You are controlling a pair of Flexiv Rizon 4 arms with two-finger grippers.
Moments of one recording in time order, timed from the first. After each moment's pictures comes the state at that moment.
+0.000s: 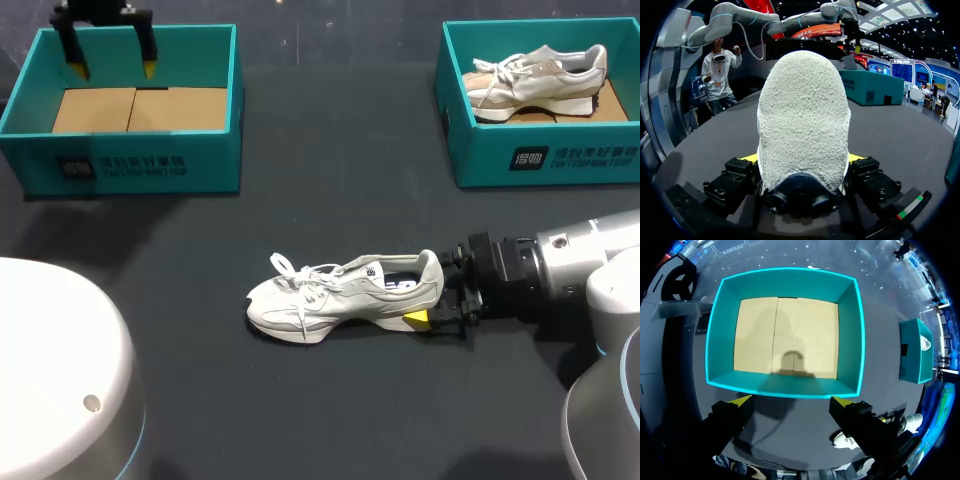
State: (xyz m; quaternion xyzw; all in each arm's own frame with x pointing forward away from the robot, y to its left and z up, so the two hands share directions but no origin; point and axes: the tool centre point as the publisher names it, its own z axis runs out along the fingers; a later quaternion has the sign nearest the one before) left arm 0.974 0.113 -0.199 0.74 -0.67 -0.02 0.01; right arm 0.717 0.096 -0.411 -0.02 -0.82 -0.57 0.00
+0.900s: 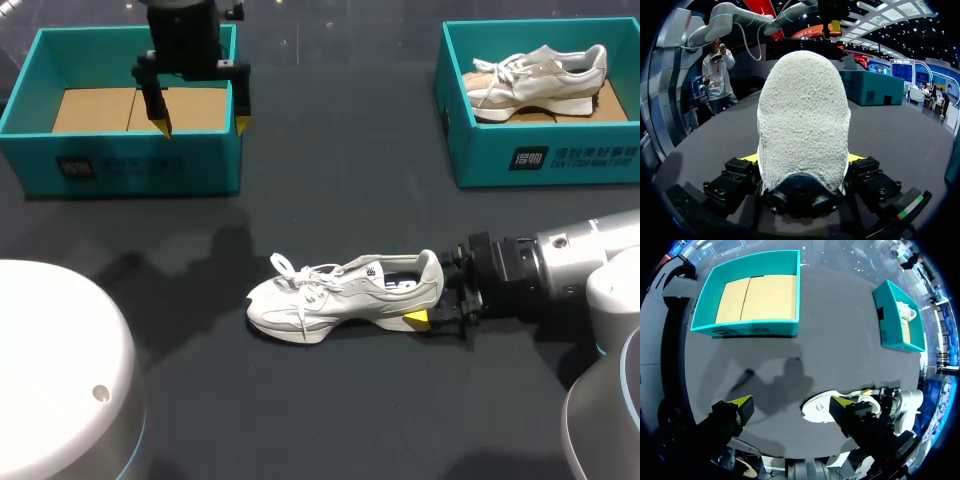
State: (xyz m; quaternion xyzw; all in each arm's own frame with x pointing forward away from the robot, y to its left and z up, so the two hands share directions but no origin) left arm 0.821 -0.028 -0.170 0.73 -0.68 -0.01 0.00; right arm 0.717 0.096 -0.411 -0.02 -0.82 -0.57 0.00
